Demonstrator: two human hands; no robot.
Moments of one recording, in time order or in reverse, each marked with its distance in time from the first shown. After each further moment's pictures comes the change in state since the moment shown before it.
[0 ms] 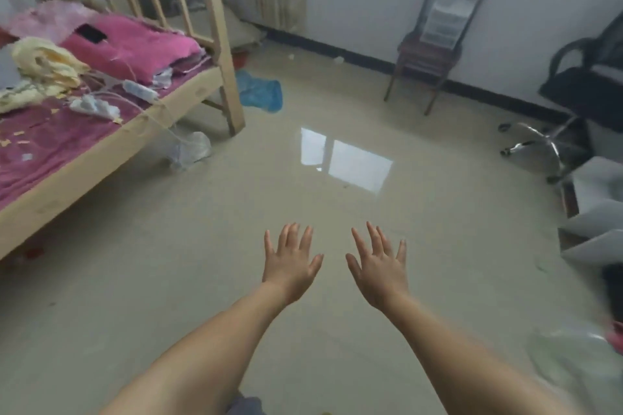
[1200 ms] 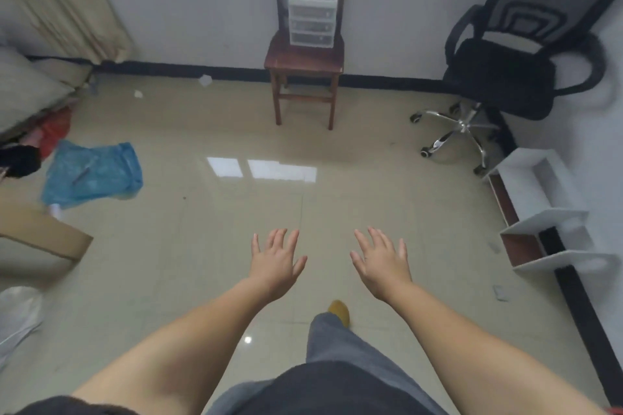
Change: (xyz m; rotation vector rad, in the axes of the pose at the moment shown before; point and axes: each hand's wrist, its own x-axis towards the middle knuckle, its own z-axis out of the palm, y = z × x) left_hand 0.643 0.274 -0.089 0.152 -0.224 0.356; right_hand 0.492 0.398 -0.132 0.214 -0.140 0.399
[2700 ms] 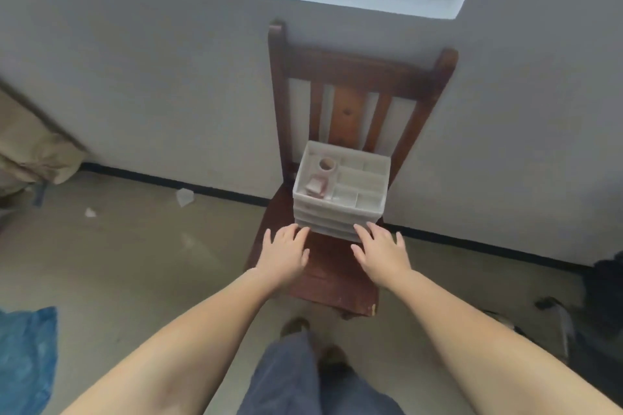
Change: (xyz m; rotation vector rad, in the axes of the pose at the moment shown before) left_hand 0.938 -0.124 -0.457 -0.121 0.106 -0.025; right_hand 0.974 -0.034 -0.474 -0.082 0.004 -0.176
